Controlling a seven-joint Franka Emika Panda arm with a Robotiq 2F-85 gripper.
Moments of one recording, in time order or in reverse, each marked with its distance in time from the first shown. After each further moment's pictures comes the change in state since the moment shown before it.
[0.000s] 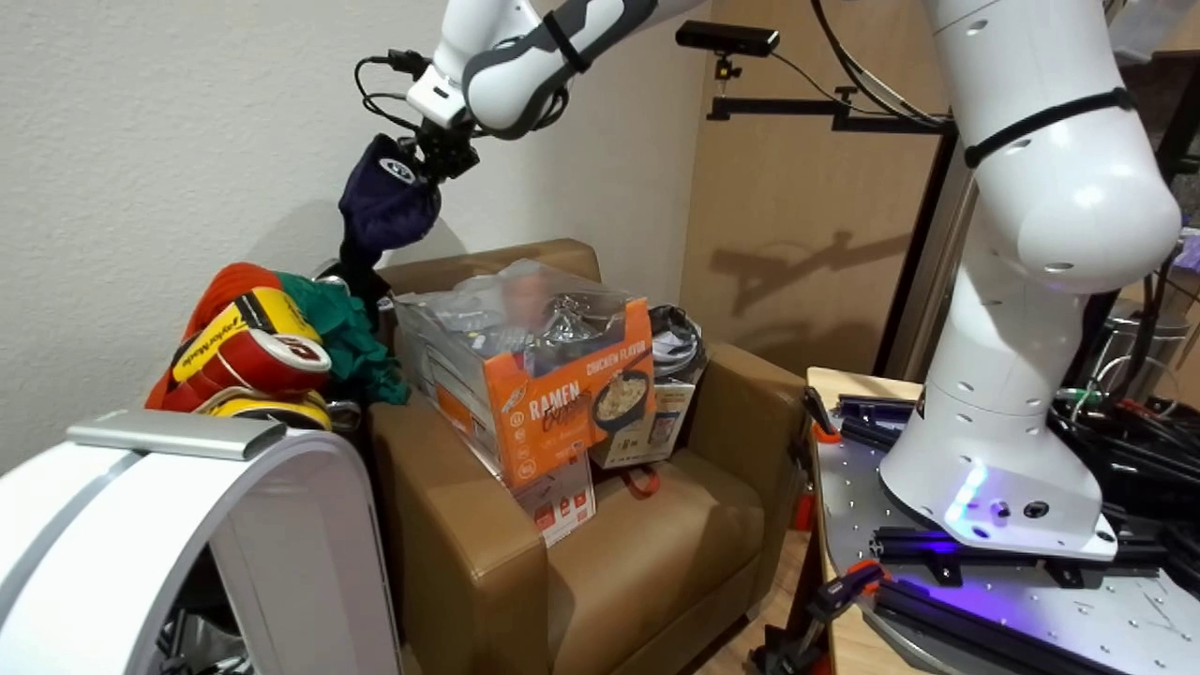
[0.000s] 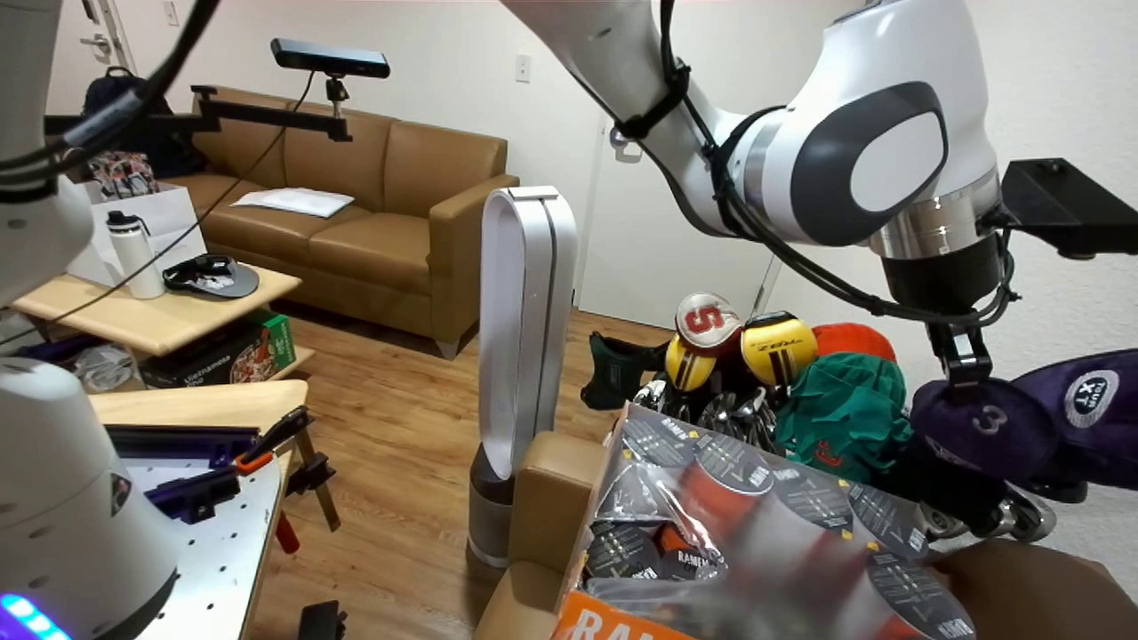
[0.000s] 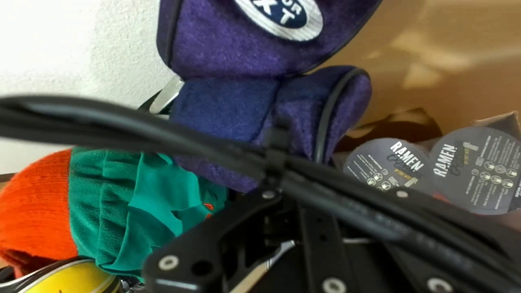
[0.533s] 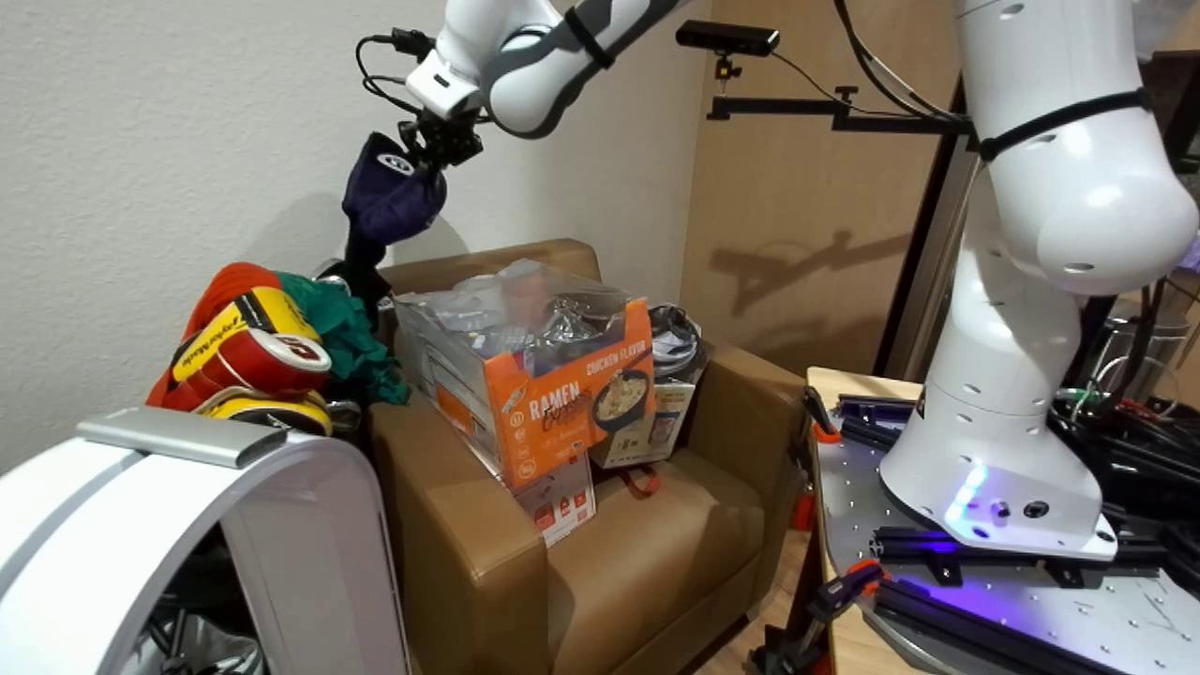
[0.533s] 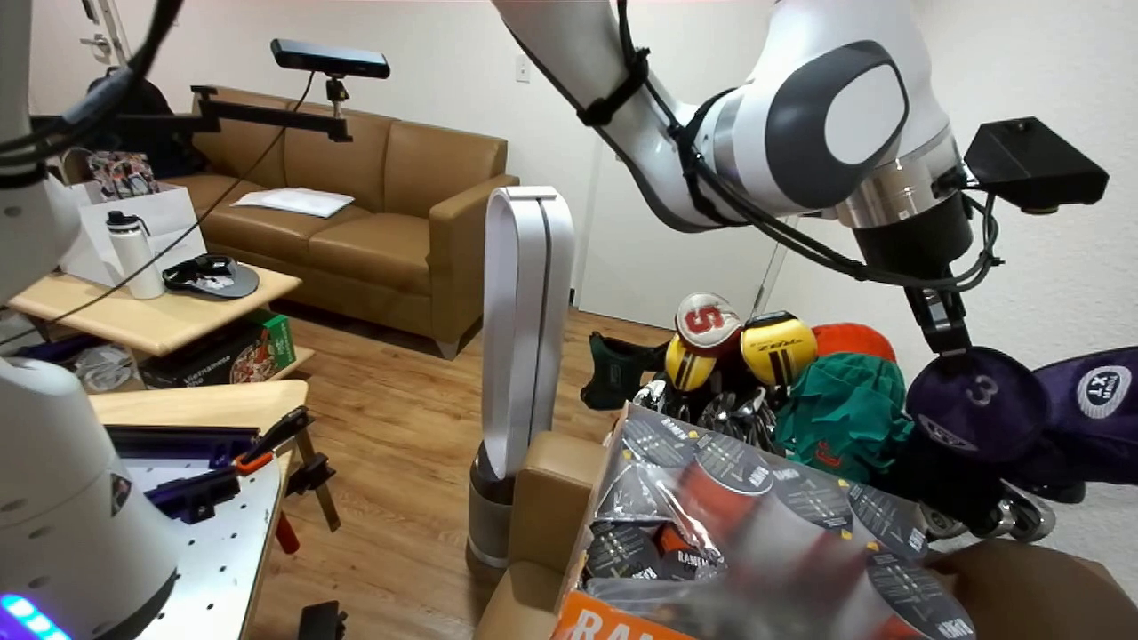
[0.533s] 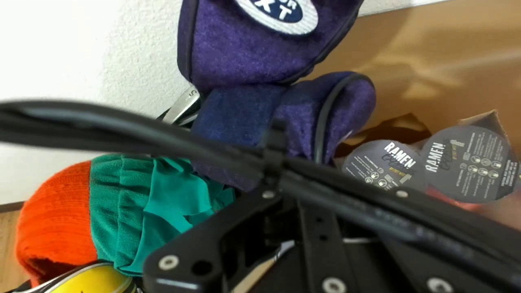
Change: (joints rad) arm 0.110 -0.088 -0.110 -0.106 -0.146 0.067 0.209
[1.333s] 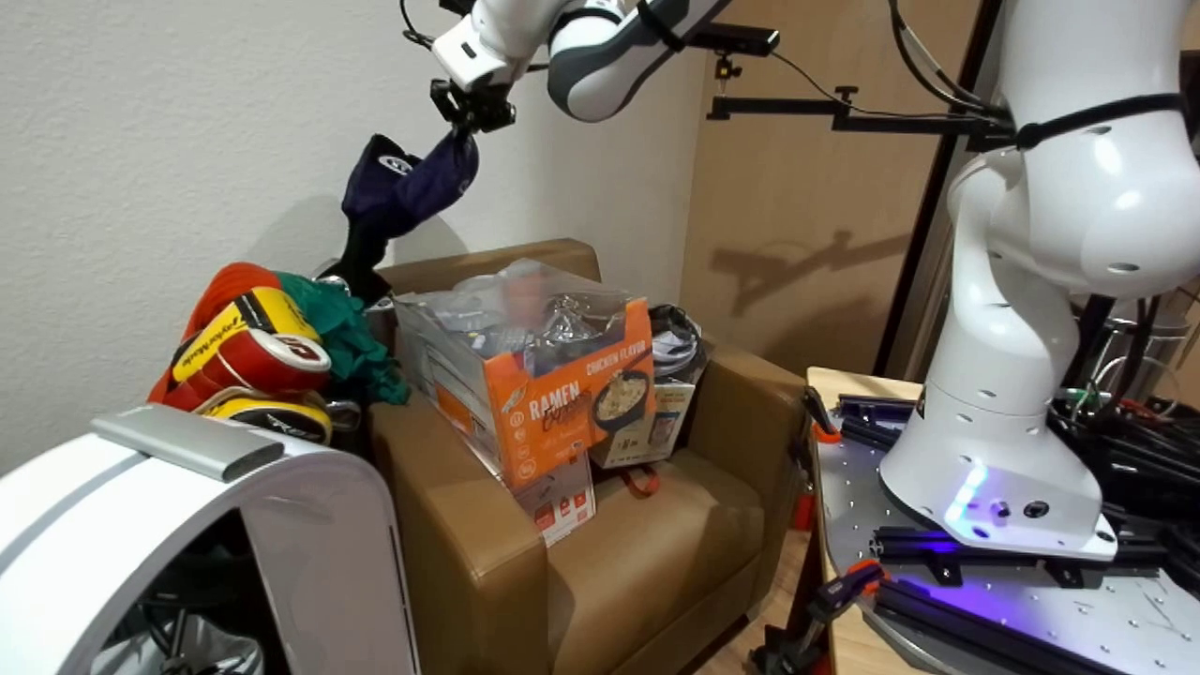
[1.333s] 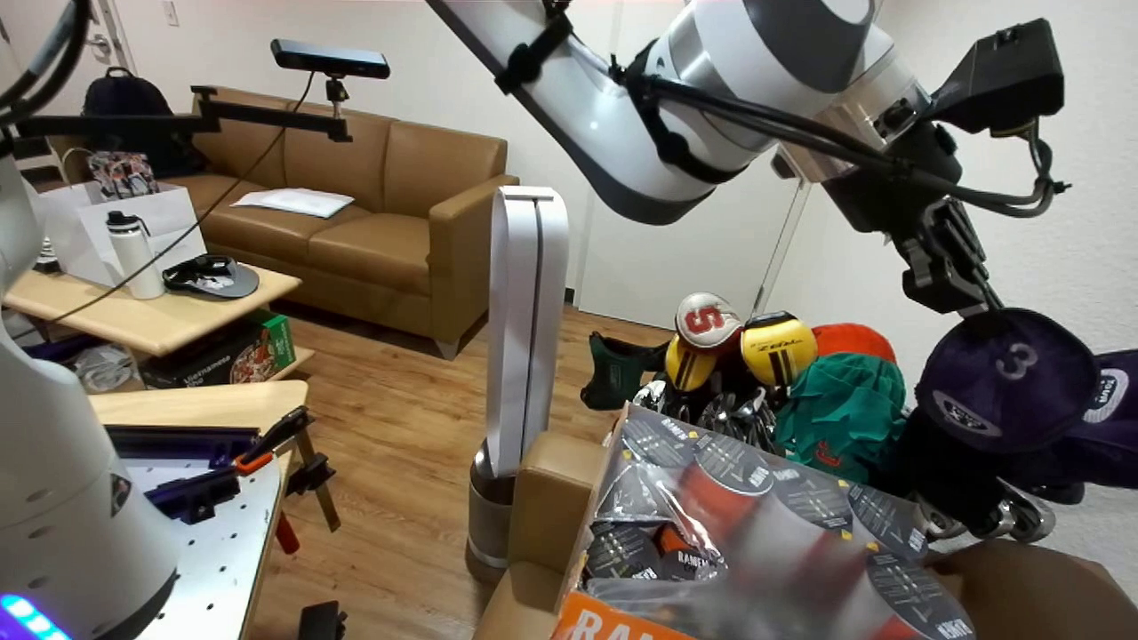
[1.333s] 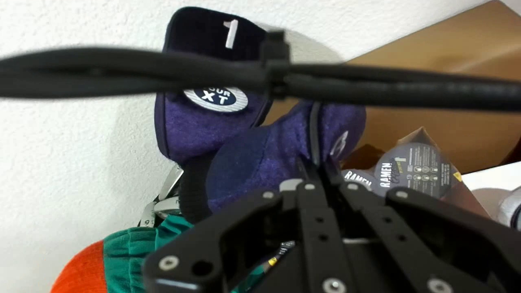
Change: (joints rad) arm 0.235 -0.190 -0.290 -0.174 -0.449 0.038 0.603
